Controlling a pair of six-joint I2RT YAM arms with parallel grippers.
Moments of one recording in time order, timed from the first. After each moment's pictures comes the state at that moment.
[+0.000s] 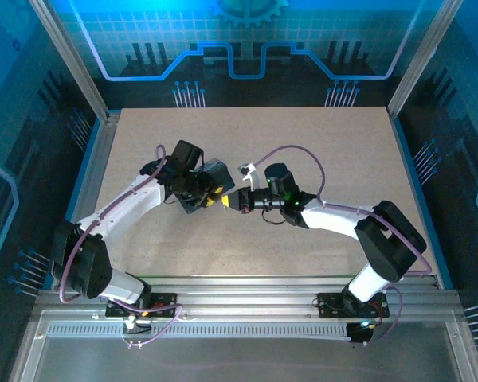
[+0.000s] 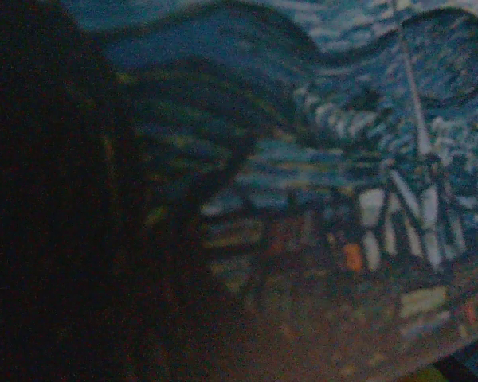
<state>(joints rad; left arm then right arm) -0.41 1.45 1.14 -0.73 0.32 -1.34 0.69 1.61 0.84 0.37 -0.61 0.61</state>
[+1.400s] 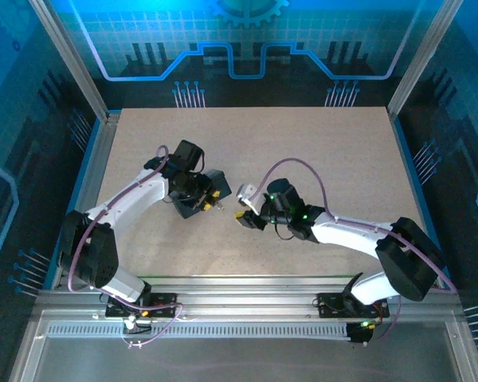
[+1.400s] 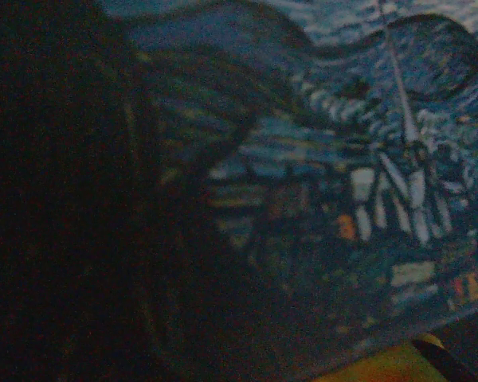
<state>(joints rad) -0.38 1.53 1.17 -0.82 0.33 -1.34 0.78 1.44 0.71 0.18 -0.26 -0.26</state>
